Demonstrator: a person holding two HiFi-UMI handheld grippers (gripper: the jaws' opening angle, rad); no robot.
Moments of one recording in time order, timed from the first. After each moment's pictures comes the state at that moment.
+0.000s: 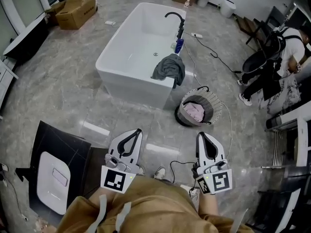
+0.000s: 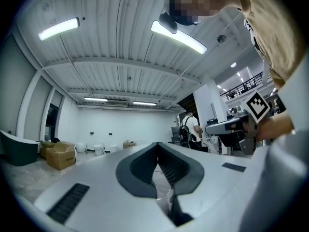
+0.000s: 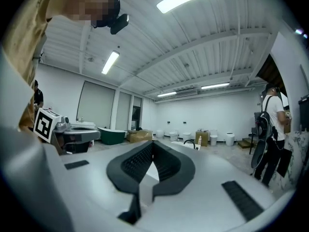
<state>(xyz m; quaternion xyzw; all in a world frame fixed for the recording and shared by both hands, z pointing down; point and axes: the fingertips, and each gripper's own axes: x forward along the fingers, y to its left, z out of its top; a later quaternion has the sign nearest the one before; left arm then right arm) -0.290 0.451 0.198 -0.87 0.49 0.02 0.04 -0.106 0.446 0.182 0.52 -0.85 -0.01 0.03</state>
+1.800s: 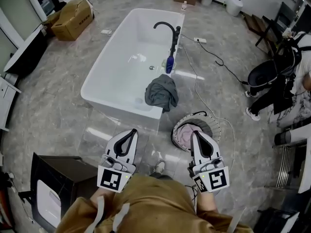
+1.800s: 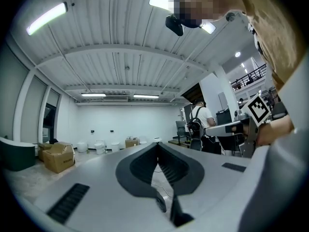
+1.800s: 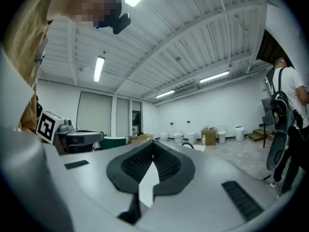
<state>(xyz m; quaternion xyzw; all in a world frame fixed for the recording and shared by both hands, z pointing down) -0.148 0.153 0.198 -0.86 0.51 -0.02 0.04 0.031 0.141 0.199 0.48 -0.88 0.03 -0.02</state>
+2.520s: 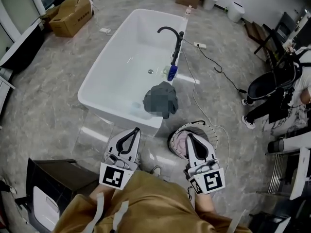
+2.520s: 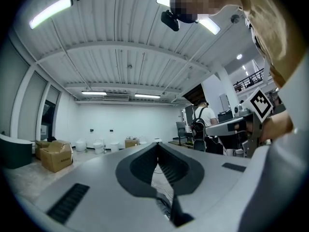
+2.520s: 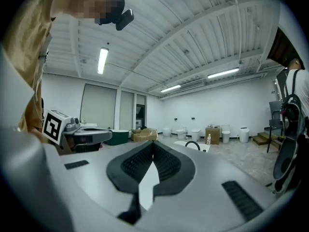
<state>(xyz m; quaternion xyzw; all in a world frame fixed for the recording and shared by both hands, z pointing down) -0.187 0.082 0.208 -0.86 0.51 -0.01 0.02 -0.031 0.081 0.202 0.46 -0.89 0.02 0.03</state>
